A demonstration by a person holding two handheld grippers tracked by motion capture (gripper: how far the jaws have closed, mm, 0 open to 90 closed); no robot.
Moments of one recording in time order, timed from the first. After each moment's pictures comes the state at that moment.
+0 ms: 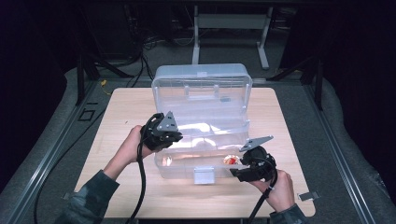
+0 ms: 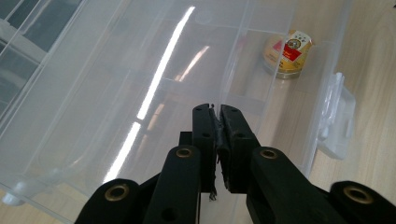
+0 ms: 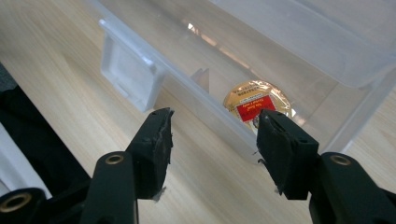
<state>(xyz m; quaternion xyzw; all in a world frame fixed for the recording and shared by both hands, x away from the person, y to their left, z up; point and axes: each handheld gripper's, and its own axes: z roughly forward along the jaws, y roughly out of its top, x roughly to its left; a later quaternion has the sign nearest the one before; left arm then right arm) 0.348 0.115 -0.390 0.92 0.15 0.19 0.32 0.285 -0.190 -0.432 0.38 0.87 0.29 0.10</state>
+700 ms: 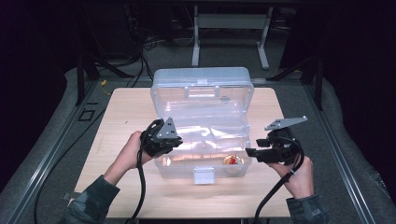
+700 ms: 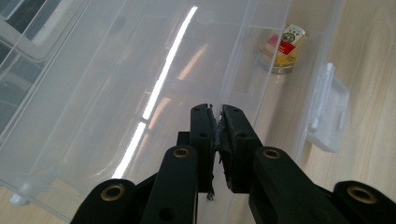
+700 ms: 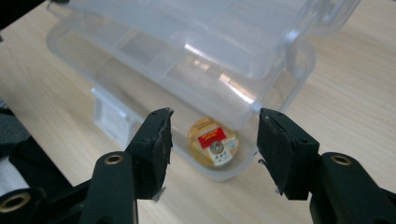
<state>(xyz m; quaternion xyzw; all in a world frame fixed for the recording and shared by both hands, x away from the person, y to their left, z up) 0.336 0.116 -0.398 0.92 0.14 0.19 0.32 0.300 -0.237 -0.379 0.42 0.83 0.35 0.12</state>
